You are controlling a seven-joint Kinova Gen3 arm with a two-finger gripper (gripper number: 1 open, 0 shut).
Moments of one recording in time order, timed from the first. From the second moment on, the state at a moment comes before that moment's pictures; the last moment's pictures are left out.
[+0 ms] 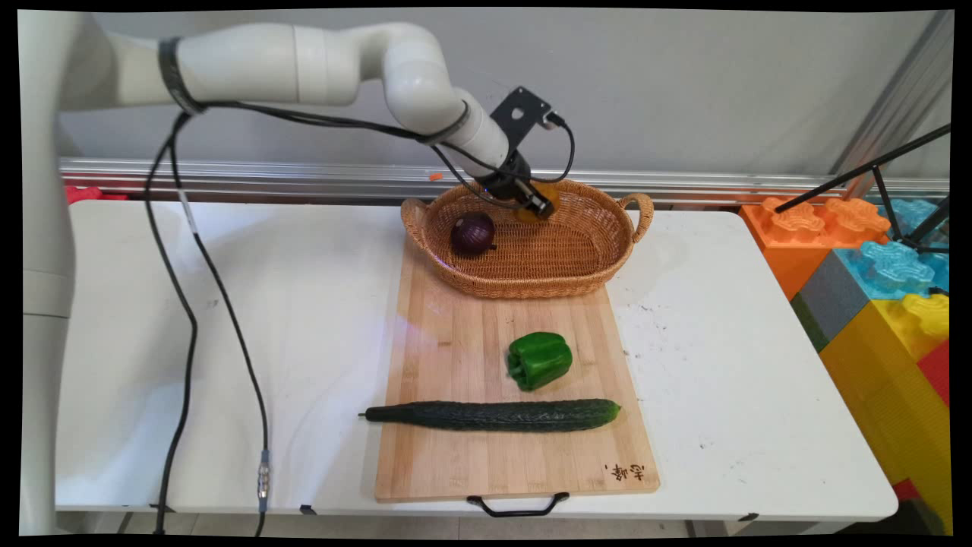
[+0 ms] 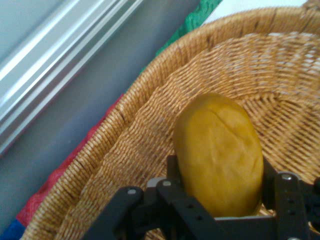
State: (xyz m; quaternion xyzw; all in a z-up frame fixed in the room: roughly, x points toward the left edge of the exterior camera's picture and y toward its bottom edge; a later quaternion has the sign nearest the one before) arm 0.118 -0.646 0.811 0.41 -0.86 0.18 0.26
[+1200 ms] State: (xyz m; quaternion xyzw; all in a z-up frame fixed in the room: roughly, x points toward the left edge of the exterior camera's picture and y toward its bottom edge) arm 0.159 -0.450 0.904 0.32 -0.91 0.10 0.24
